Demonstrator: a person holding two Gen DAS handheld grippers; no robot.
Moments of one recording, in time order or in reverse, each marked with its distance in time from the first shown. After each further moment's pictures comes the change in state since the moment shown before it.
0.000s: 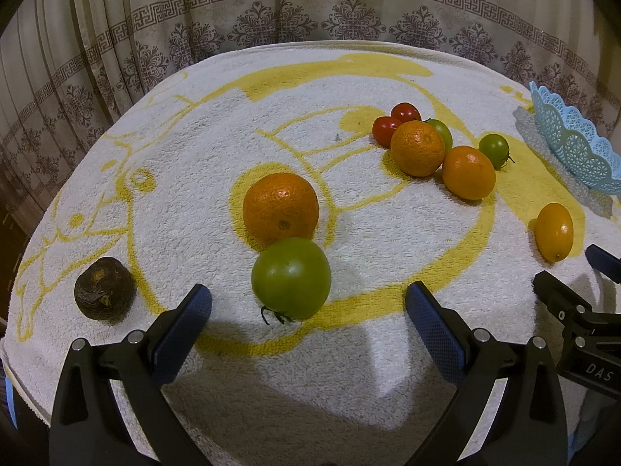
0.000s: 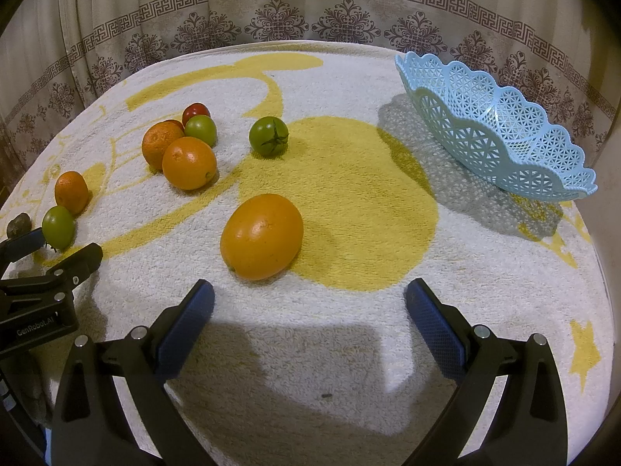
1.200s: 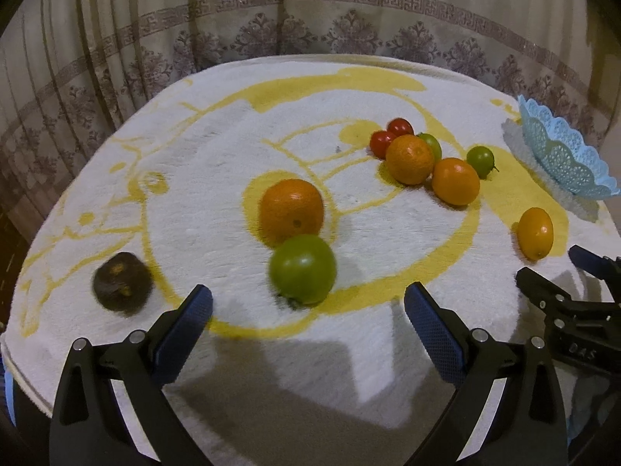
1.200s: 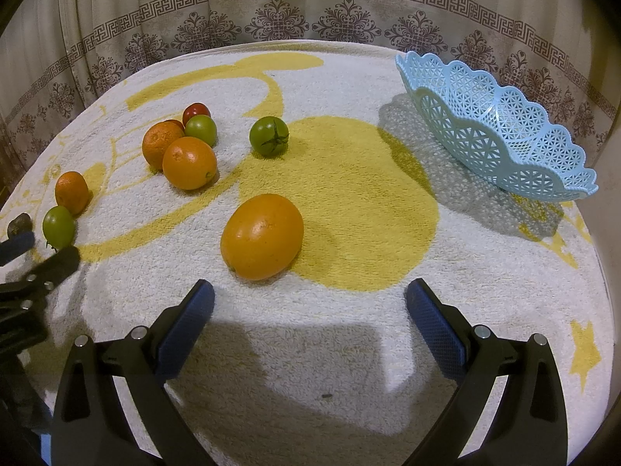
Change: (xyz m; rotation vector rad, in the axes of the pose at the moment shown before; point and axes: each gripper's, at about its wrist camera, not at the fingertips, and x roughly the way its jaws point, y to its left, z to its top) left arm -0.022 0.014 -0.004 -0.019 -0.045 -0.029; right arm 0.000 0.000 0.000 0.000 0.002 0.002
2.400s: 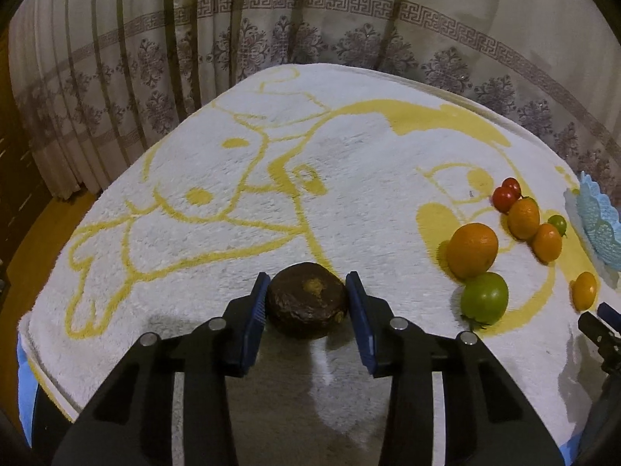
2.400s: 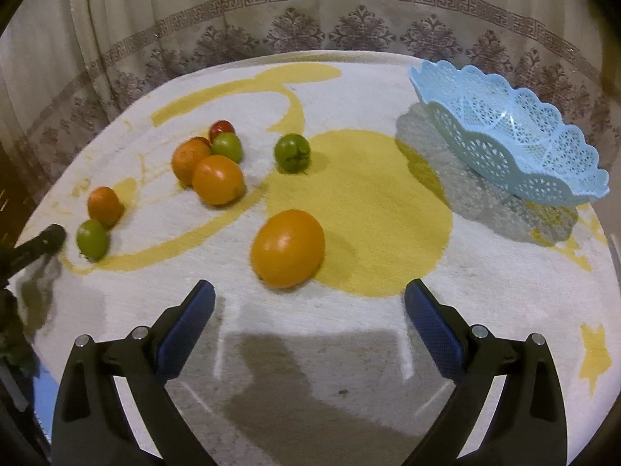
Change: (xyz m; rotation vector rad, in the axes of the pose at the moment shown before) left arm -0.006 0.115 -0.002 -0.210 -0.014 0.063; right arm -0.016 -0.003 0.009 0.016 -0.022 0.115
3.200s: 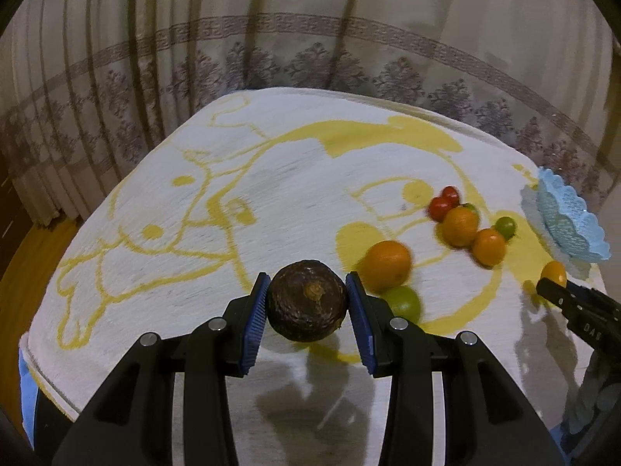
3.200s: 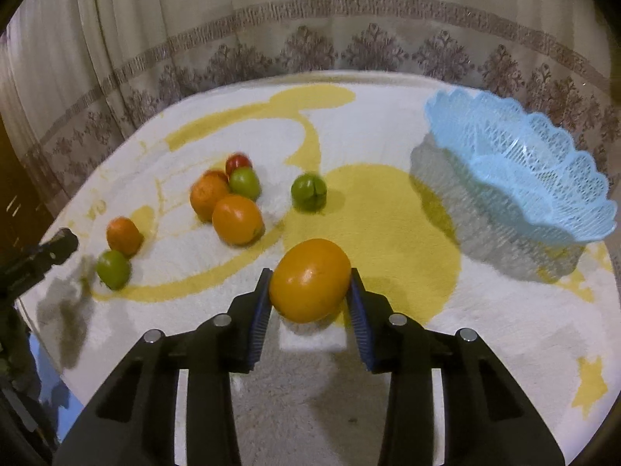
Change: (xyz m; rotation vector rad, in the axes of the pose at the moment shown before) left arm -0.029 -0.048 0.013 0.081 -0.054 -0.098; right arm -0.010 0.000 0.021 0.003 -0.056 0.047
